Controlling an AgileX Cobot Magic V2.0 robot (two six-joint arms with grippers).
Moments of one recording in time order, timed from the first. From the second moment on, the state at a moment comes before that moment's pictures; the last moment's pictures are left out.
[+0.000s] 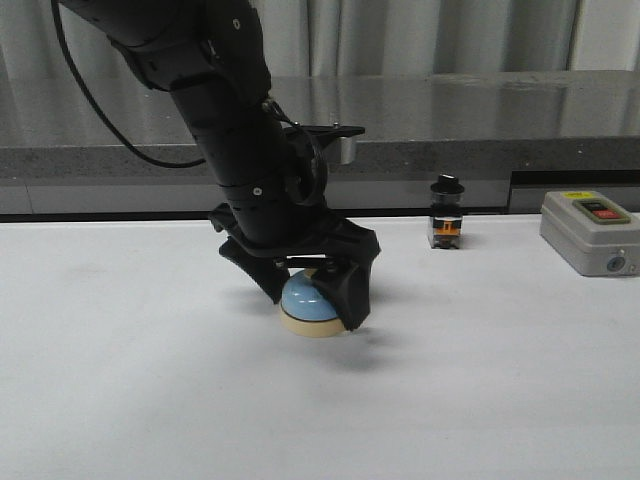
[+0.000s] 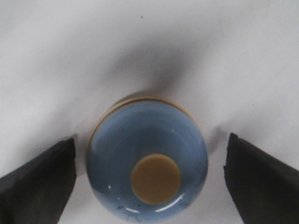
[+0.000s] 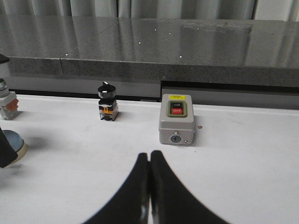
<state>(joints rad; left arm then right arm) -0.62 2.10 -1.50 -0.26 0.69 0.23 0.11 -0.01 0.03 0.00 0.13 0.01</state>
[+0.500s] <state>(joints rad) -0.57 1.83 -1.47 -0.26 0.68 0.21 0.11 -0.01 0.03 0.00 0.13 0.01</state>
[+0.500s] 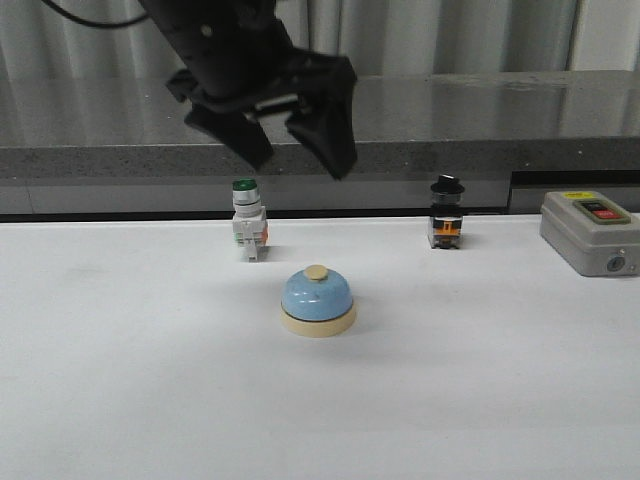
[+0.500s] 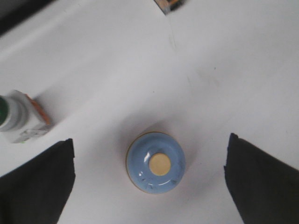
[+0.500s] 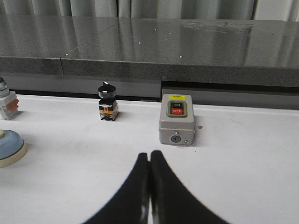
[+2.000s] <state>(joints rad) -0.21 0.47 -0.49 -0.27 0.36 0.18 0.11 -0.01 0.03 0.00 0.13 0.01</state>
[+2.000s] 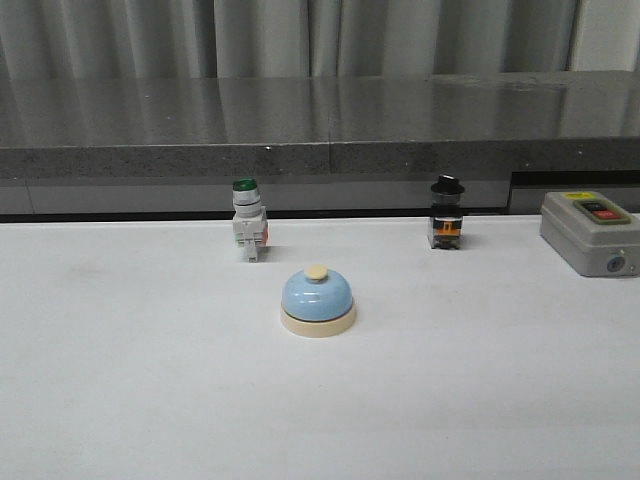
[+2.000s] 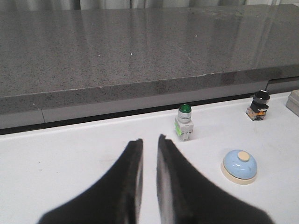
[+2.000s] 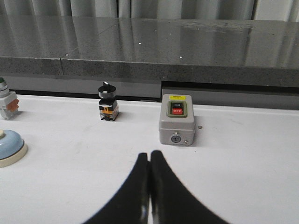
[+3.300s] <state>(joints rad) -0.13 0.27 -0.28 -0.04 0.19 0.11 0.11 -0.01 0.03 0.00 0.13 0.01</state>
